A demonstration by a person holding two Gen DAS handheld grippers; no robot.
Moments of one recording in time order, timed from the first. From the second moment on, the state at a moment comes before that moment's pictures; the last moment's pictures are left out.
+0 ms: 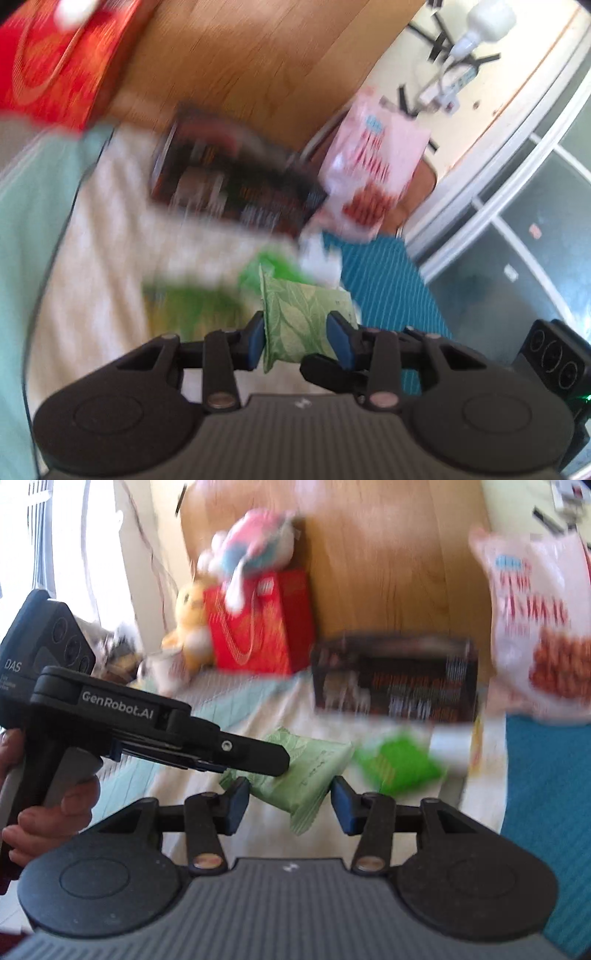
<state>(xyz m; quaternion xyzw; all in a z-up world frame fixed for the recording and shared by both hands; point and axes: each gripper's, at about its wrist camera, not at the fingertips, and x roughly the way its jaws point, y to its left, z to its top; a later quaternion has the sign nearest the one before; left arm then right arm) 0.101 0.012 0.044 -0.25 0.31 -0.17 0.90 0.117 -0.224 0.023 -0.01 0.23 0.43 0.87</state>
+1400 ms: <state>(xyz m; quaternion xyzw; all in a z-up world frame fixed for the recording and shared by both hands) 0.092 0.056 -0.035 -0.38 0.32 -0.17 0.85 0.195 -0.240 -0.005 0.09 0.32 0.35 0.88</state>
